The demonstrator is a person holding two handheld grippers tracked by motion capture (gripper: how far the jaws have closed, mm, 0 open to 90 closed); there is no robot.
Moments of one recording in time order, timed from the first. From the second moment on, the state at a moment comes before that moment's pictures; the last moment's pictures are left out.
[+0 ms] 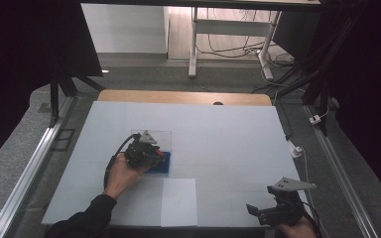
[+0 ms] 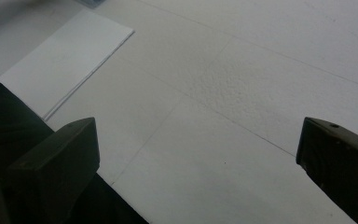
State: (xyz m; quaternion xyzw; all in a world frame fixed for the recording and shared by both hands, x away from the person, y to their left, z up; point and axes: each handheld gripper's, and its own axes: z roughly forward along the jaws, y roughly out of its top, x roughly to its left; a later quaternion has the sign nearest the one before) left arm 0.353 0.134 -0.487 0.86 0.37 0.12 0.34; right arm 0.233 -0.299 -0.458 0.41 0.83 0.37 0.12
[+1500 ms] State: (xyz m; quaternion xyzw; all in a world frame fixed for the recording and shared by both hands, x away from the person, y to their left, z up) left arm 0.353 0.121 -0.502 0.85 0.40 0.15 0.31; right arm 0.235 -0.298 -0.459 0.41 0.83 0.36 0.11
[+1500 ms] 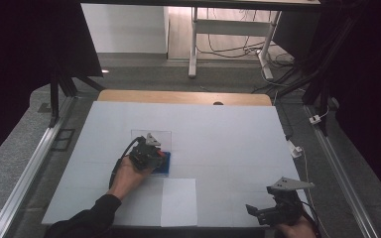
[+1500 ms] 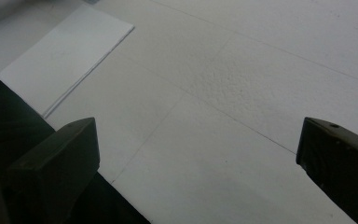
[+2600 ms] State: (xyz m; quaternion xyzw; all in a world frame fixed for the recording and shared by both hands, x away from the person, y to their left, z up) left arm 0.353 0.185 -0.482 0.82 0.43 0.11 0.35; right arm 0.234 -0.299 -0.458 0.41 0.83 0.37 0.11
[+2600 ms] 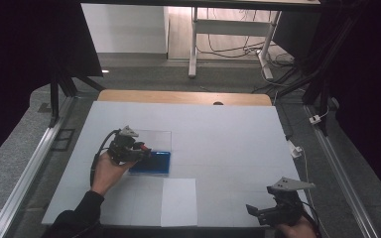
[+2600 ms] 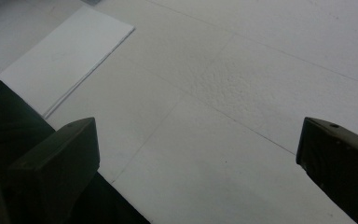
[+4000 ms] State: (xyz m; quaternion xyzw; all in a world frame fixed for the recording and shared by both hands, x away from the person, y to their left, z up) left arm 0.345 0.179 -0.501 0.84 0.44 0.17 0.28; right arm 0.234 -0.298 -0.459 0.41 0.83 0.36 0.11
